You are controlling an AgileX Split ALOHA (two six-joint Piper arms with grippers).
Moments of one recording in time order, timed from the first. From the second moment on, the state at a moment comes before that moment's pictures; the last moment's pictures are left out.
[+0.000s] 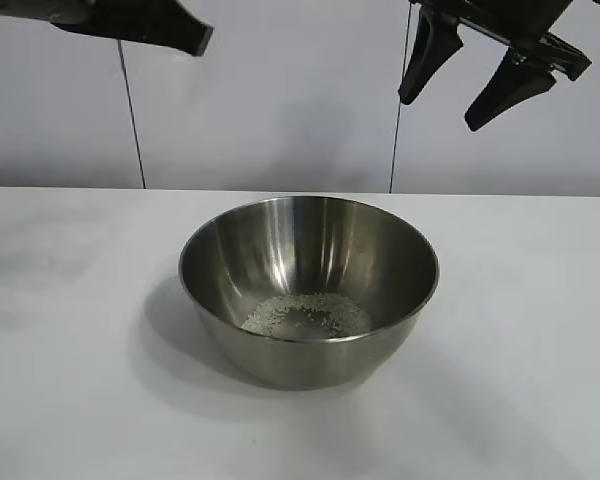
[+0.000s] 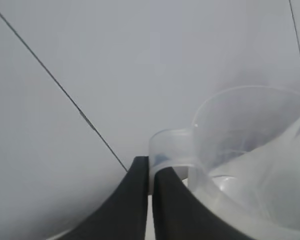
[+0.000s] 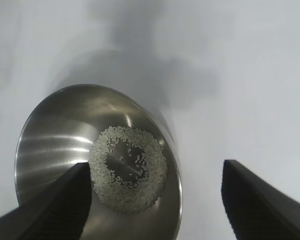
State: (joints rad) left arm -0.71 1.56 -0.93 -1.18 -0.68 1.26; right arm 0.13 1.87 -1.67 0.38 1.06 -0.12
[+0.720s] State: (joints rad) left arm -0.41 1.60 -0.54 -0.32 -0.87 0.04; right arm 0.13 1.87 -1.67 0.39 1.06 -0.12
